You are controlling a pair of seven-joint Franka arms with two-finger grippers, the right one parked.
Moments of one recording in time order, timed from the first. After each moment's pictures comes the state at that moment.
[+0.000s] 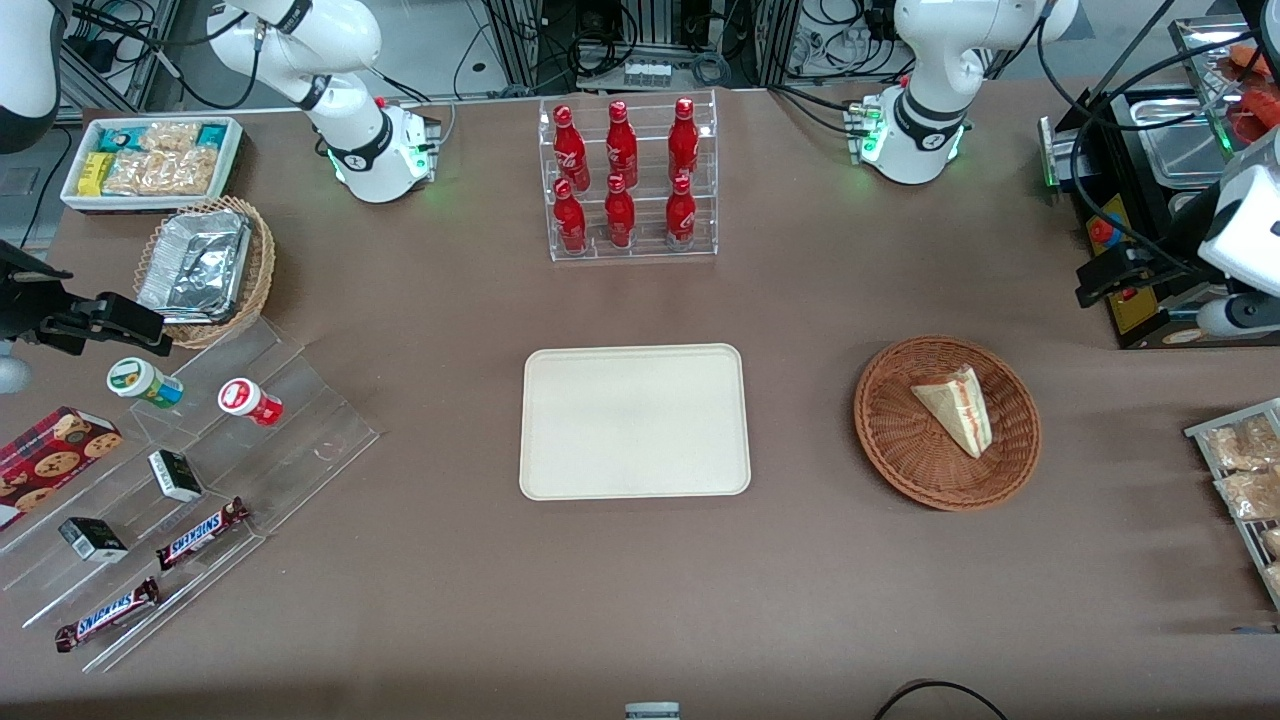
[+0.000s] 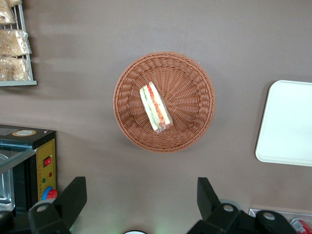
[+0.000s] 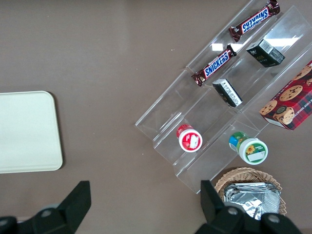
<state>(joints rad) -0.08 0.04 0.02 -1.49 0.02 1.47 -0.16</state>
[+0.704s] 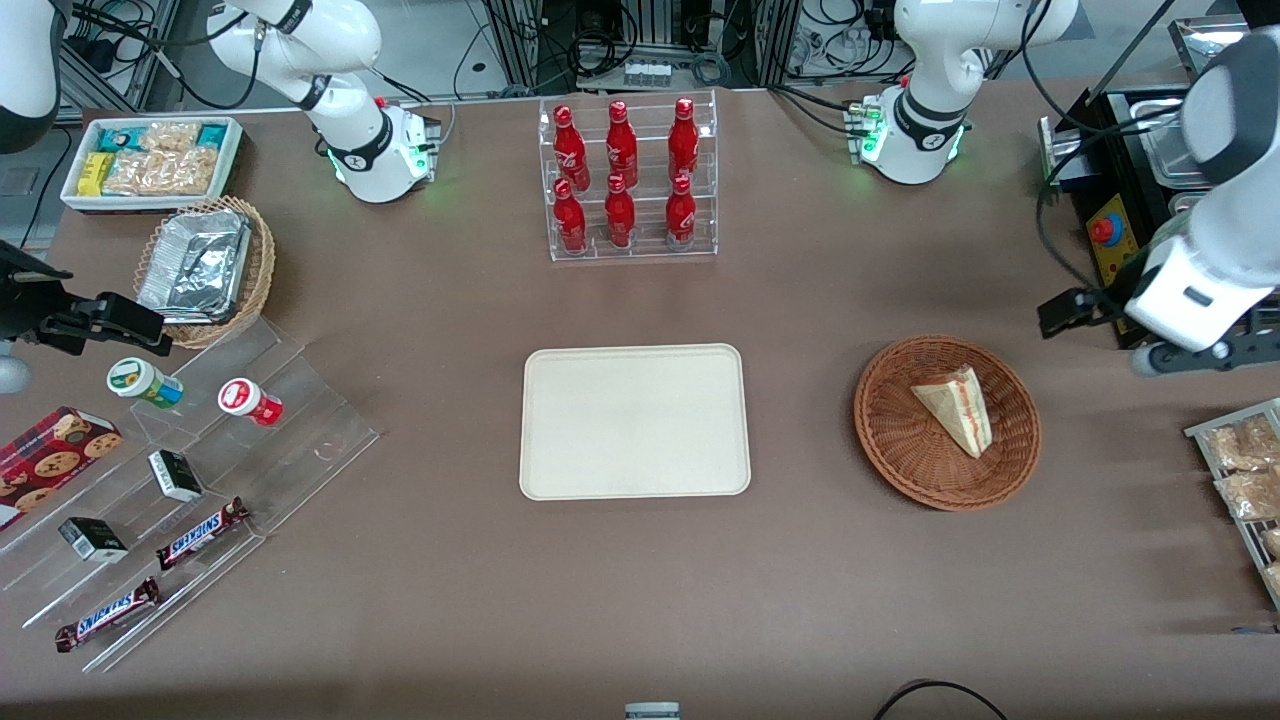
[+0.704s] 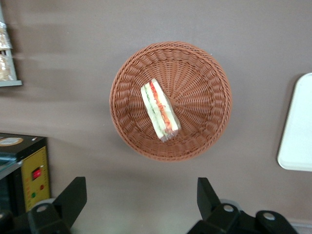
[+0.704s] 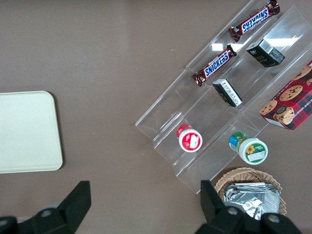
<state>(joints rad) -0.07 0.03 0.03 -1.78 0.03 1.72 -0.17</state>
